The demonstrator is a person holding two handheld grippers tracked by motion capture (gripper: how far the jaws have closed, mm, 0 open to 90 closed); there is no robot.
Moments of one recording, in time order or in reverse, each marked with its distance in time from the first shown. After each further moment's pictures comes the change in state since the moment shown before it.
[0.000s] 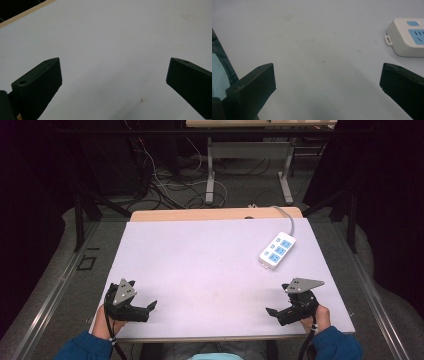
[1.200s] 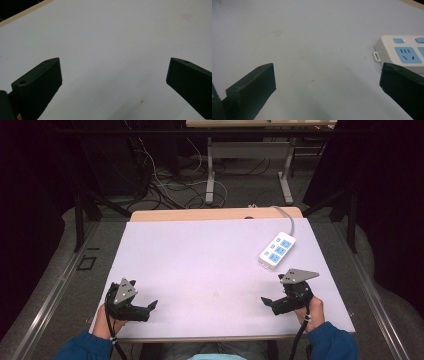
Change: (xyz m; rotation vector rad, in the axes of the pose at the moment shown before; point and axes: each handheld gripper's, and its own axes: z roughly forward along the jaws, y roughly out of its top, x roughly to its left) left arm 0.001 0.001 0.003 -0.001 0.004 0.008; right arm -0.008 0.022 0.011 -0.040 -0.049 -0.006
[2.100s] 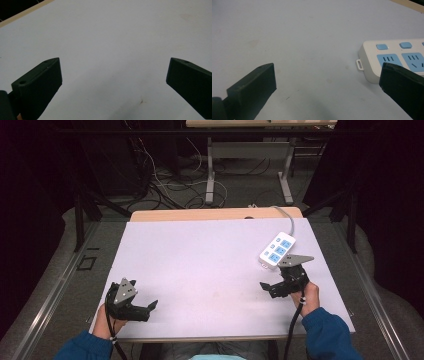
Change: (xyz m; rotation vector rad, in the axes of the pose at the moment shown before) left arm 0.000 0.000 0.000 0.000 0.000 0.005; right arm -0.033 0.018 0.023 0.019 -0.040 0.049
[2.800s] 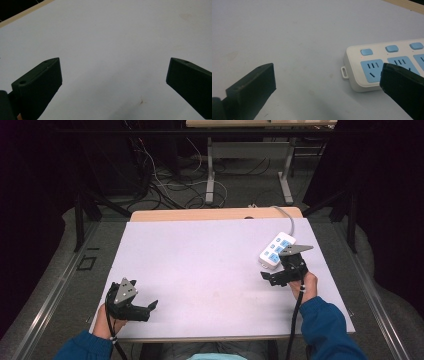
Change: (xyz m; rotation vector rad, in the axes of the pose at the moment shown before) left arm 0.000 0.000 0.000 0.004 -0.006 0.004; right arm -0.029 0.010 0.017 0.001 -0.023 0.055
